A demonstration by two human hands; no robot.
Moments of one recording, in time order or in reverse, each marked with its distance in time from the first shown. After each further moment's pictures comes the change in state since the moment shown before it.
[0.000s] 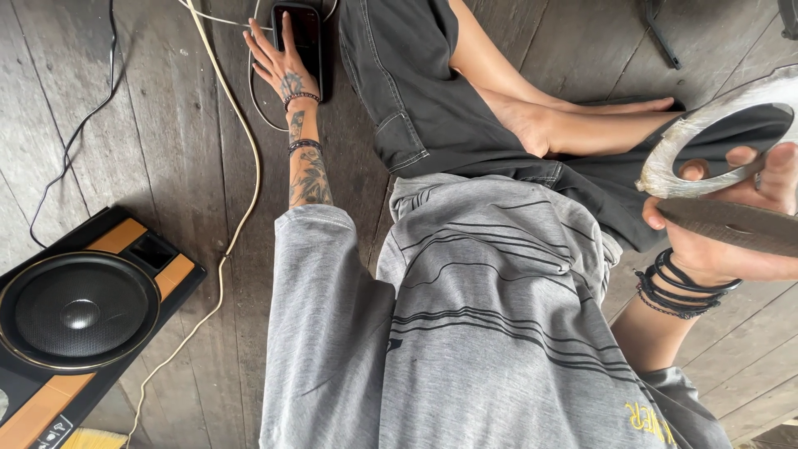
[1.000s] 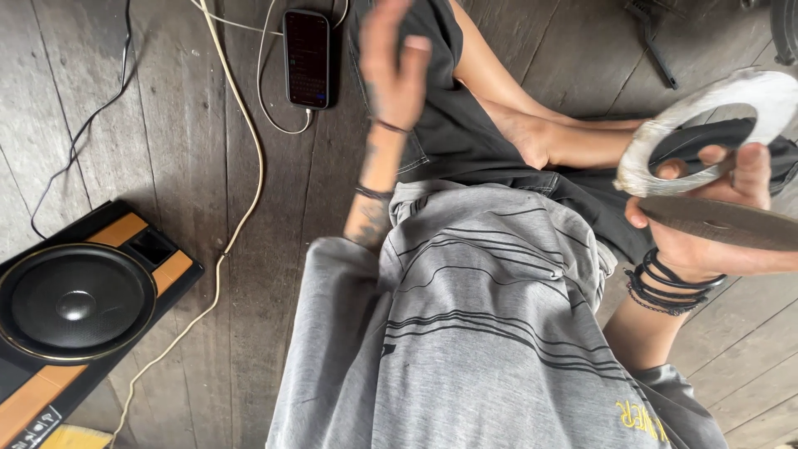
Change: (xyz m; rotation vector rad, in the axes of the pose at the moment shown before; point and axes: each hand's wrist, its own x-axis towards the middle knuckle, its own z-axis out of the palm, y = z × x) left_hand -0.087 0.182 -0.213 -1.249 0.209 0.374; right_hand 0.029 0.008 0.013 0.162 -0.064 0.025
